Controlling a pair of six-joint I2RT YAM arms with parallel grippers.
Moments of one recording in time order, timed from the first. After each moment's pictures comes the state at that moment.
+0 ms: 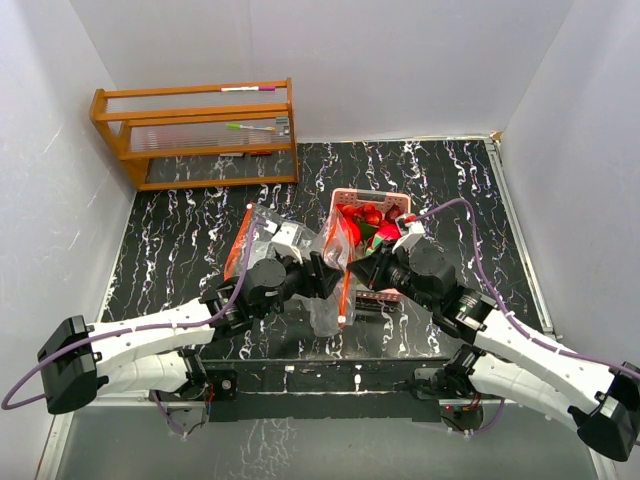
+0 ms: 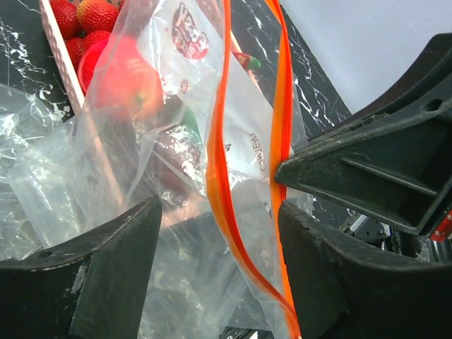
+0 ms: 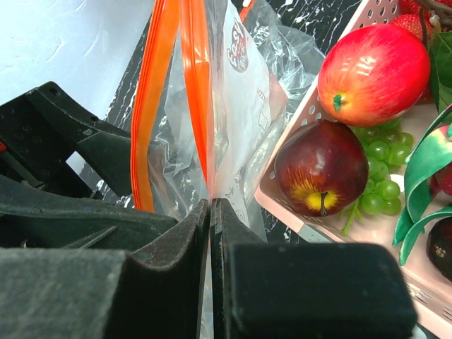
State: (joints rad) left arm -1.08 1.08 0.63 0.19 -0.30 -0.60; right arm 0.81 0.79 0.57 -0.03 0.07 0.69
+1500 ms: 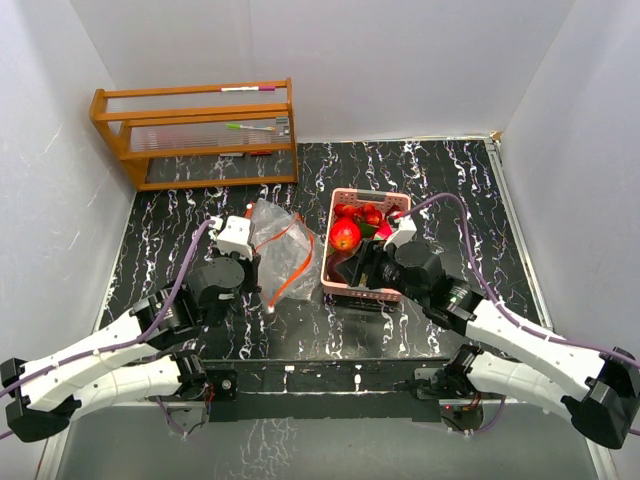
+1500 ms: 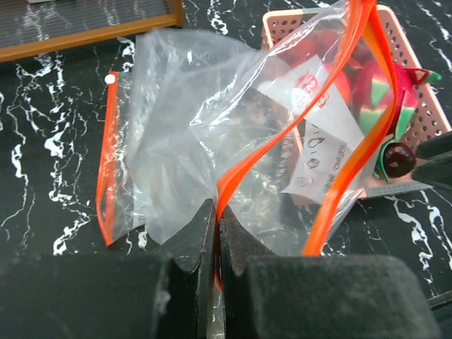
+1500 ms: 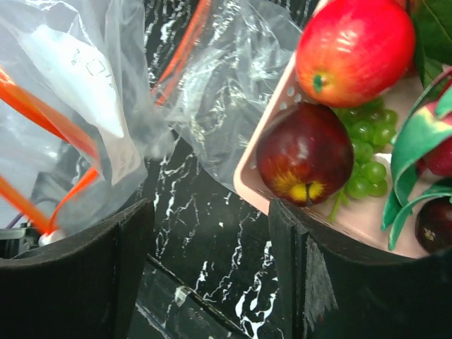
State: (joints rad) left arm -1.08 0.76 0.84 -0.53 -0.70 -0.37; right arm 0.82 0.90 0.62 -0.11 0.11 0.72
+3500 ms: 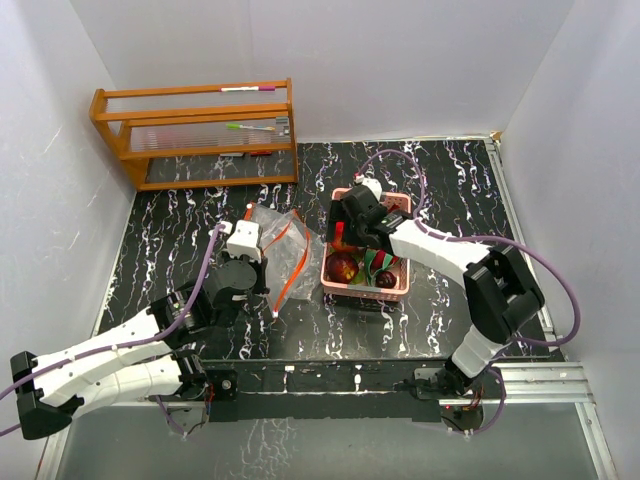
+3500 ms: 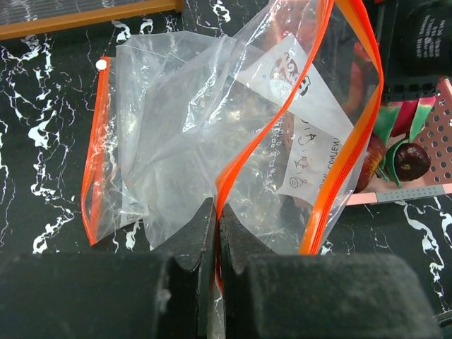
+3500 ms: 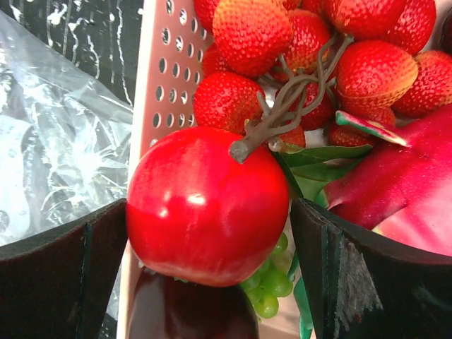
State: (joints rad) left arm -1.08 0.80 0.75 -0.42 -0.72 -0.40; right arm 0.64 1.64 1.14 -0.32 0.21 0.62
